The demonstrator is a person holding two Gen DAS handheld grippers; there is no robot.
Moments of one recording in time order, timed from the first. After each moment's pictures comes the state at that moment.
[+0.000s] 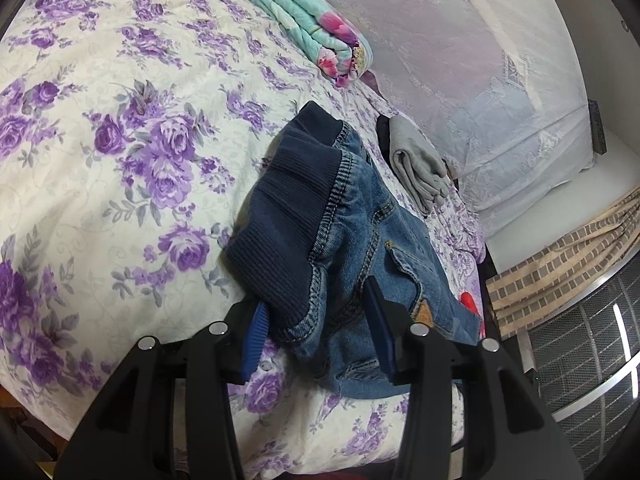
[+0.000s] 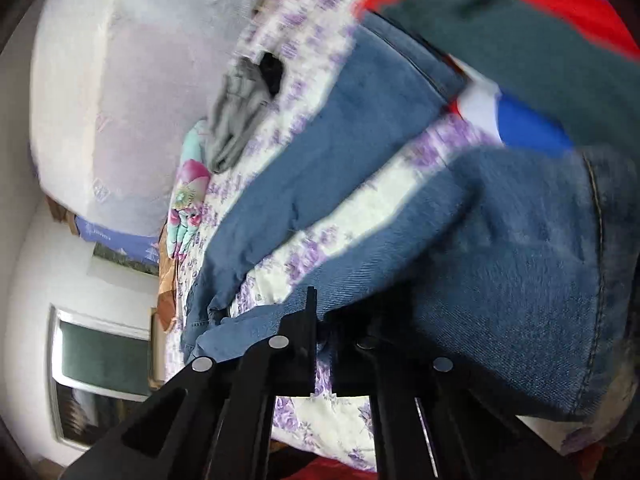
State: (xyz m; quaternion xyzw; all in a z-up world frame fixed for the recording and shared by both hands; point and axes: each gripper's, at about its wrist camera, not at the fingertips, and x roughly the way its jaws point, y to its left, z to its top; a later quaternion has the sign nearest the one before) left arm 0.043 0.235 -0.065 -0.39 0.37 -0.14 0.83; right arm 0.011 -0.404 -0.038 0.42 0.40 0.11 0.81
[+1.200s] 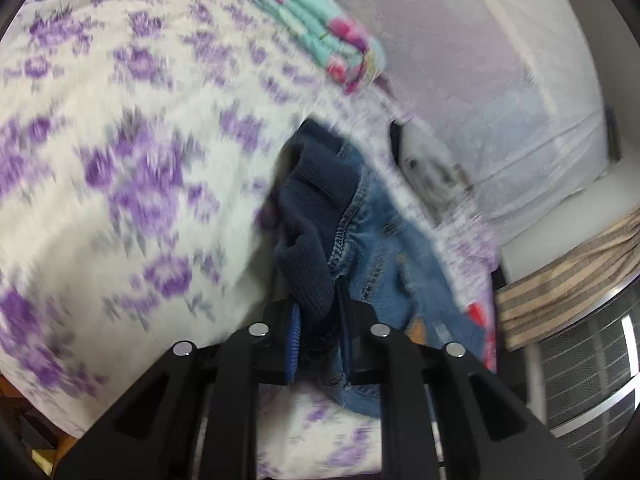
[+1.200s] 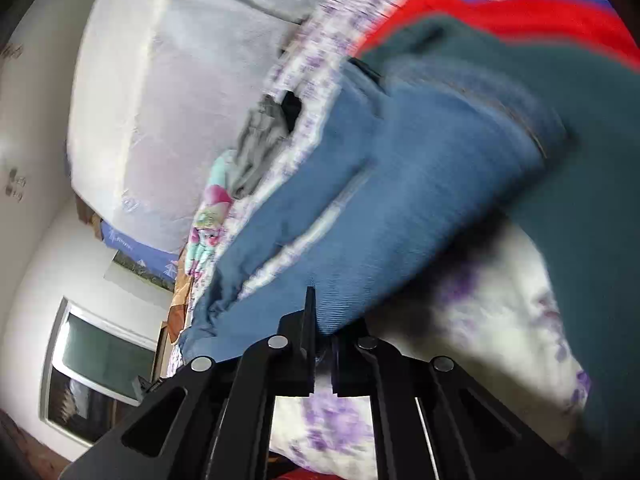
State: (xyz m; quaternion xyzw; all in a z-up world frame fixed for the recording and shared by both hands) left arm 0.054 0.237 -0.037 -0.40 0.37 -0.12 0.83; right arm -0.033 -0.439 -0.071 0.42 0.32 0.13 0.84
